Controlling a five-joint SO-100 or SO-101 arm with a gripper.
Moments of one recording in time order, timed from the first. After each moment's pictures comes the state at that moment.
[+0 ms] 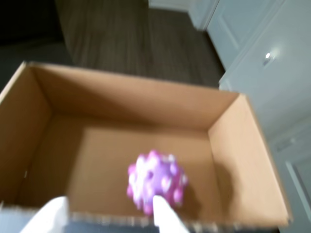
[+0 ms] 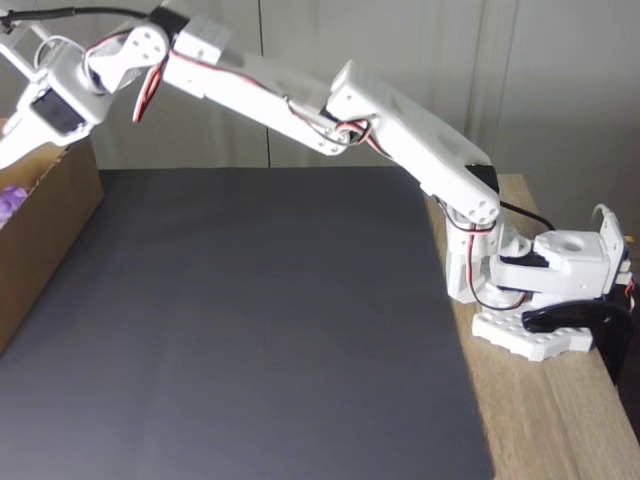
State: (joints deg) arm 17.2 37.4 11.5 51.7 191.6
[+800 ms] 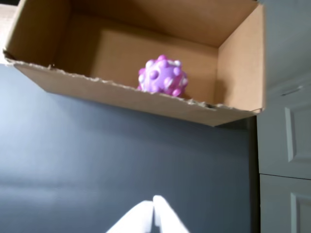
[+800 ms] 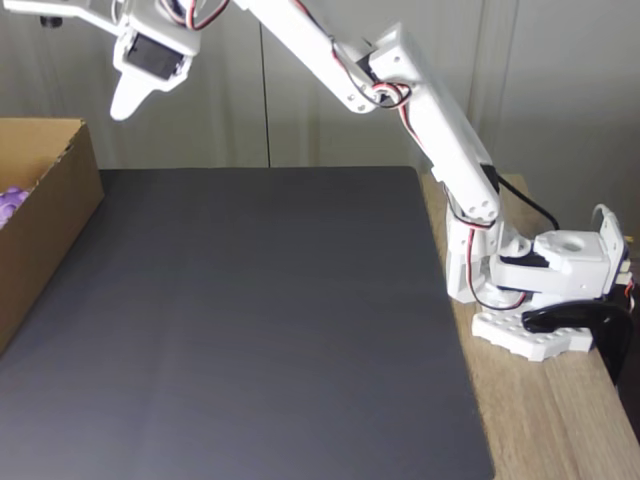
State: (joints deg) arm 18.2 55.0 11.4 88.8 196.3
